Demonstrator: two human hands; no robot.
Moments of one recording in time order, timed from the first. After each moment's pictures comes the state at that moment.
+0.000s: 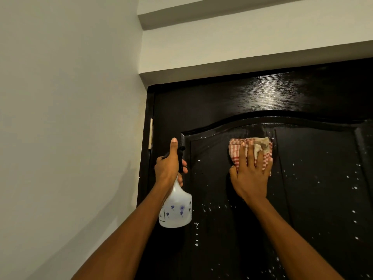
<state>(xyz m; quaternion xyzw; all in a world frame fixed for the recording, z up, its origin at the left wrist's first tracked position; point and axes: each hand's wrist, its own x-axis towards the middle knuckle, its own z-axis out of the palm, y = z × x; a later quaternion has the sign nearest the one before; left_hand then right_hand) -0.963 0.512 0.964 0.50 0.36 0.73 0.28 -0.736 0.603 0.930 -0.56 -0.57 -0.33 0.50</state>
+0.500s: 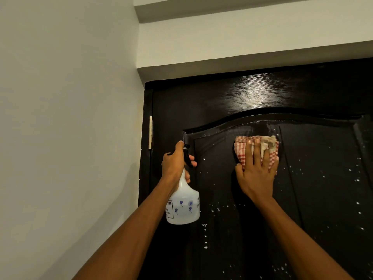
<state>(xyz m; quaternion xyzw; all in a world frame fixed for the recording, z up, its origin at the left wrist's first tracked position) -0.982 0.545 0.977 0.55 0.34 0.70 0.31 -0.749 0.609 0.928 -0.57 -0.53 -0.34 0.53</state>
